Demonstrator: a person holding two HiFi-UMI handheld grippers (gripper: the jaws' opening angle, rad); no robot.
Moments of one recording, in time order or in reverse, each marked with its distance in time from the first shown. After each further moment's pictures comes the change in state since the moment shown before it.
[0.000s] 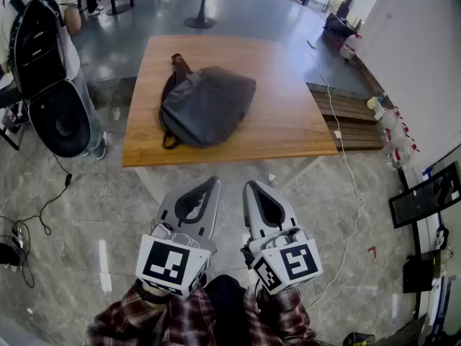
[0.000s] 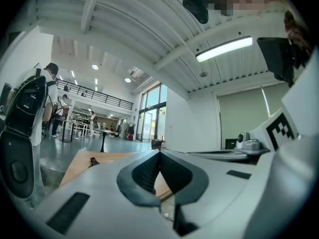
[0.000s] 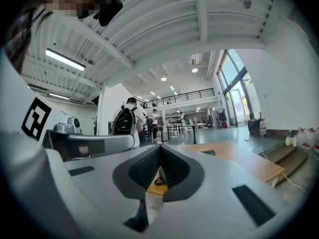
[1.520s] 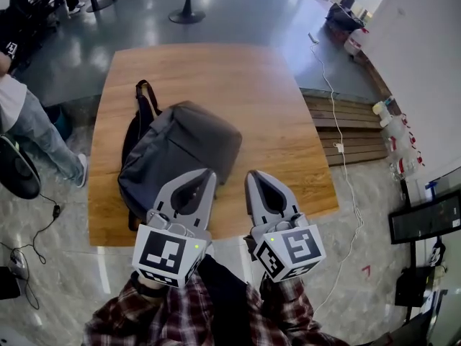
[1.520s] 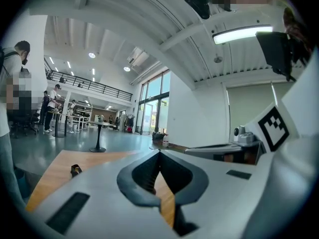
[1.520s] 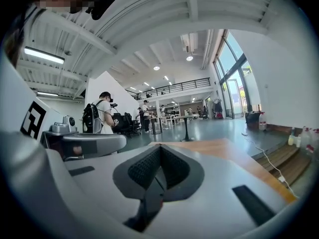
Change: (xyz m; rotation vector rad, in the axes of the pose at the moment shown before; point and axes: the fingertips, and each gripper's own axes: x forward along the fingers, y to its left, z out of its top) left arm 0.335 0.144 0.001 -0.011 0.099 0.008; right arm 0.272 -0.256 0.023 0.027 0.116 -0.021
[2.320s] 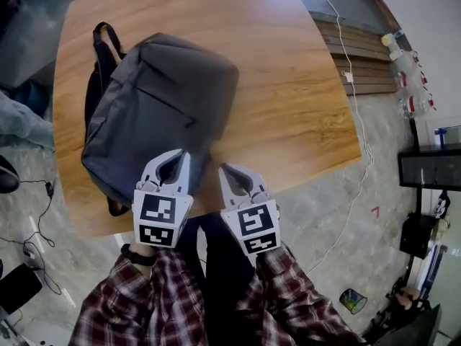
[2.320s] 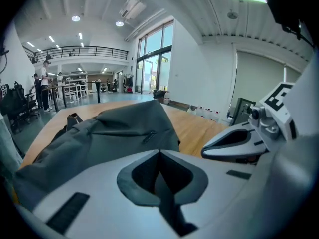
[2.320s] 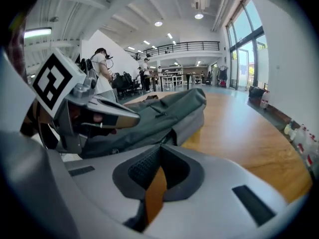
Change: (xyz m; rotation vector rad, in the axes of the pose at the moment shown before) left arm 0.051 0.054 -0.239 0.007 0.507 -0.002; right arm 0.048 -0.013 -0.246 -0.061 0.477 -0.001
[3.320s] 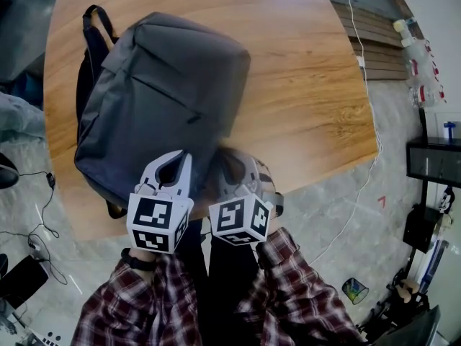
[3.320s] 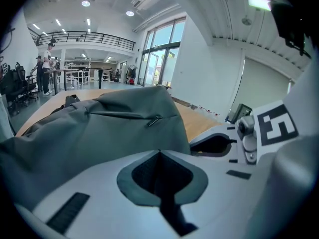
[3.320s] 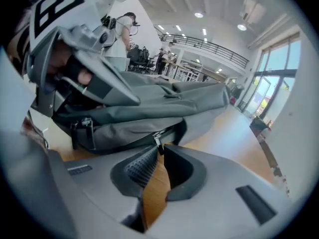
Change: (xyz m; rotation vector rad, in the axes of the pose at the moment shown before) left arm 0.019 0.007 -0.038 -0.116 0.072 -0.043; right arm 0.056 -0.003 -0.031 -0.377 0.153 -0.073
